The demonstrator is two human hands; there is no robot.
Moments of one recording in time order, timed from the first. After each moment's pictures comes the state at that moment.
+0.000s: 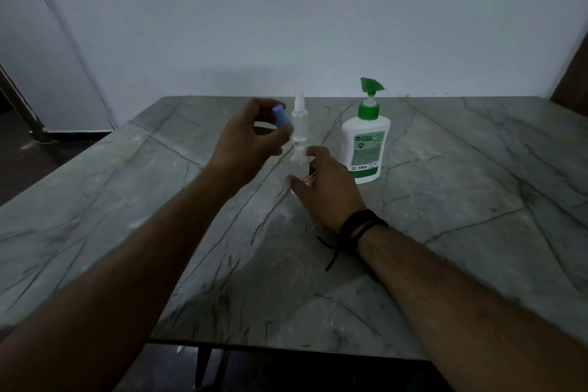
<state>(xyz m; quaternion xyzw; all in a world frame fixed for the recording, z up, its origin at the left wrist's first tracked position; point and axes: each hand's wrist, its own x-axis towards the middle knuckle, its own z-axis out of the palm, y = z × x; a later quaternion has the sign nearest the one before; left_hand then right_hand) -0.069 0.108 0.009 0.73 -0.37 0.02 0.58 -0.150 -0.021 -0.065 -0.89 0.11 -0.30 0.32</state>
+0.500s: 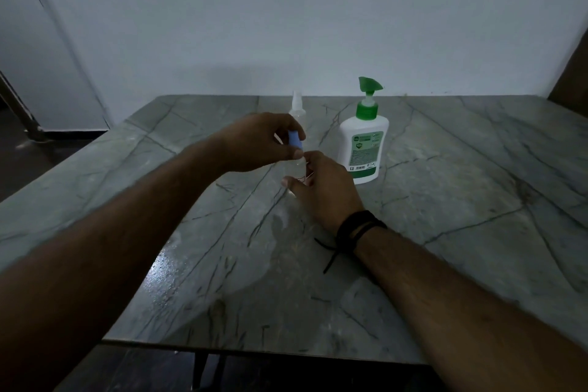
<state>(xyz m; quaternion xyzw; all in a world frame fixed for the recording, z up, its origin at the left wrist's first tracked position) -0.050 0.098 0.033 0.84 -0.49 -0.03 0.24 -0.150 -0.021 -0.063 -0.90 0.12 -0.27 0.32</state>
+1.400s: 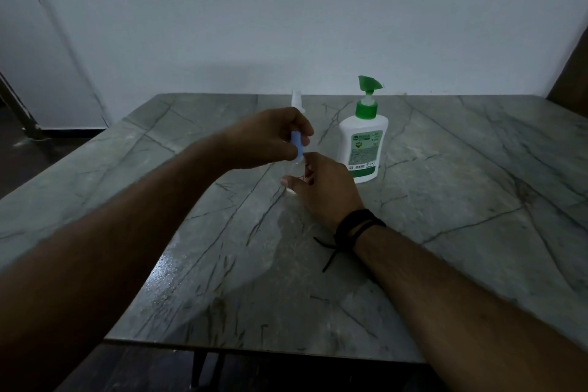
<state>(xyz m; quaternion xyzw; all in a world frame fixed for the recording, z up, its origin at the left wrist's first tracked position) -0.051 0.091 0.032 0.81 -0.50 -0.09 0.29 -0.151 -0.024 -0.058 -0.90 0.12 -0.25 0.32</state>
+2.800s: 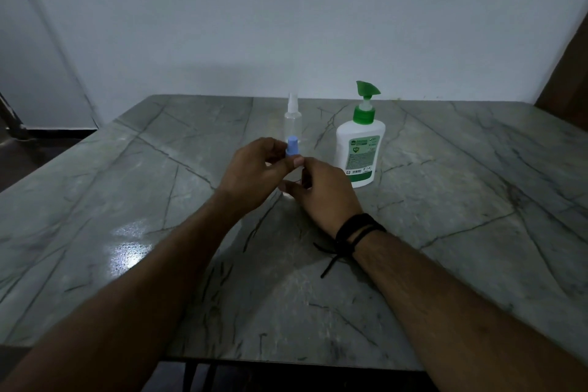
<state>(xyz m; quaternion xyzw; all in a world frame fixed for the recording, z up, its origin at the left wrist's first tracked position) -0.064 0.093 -0.031 0.81 -0.38 0.07 0.43 -0.157 -0.018 -0.052 -0.90 0.11 -0.26 0.32</state>
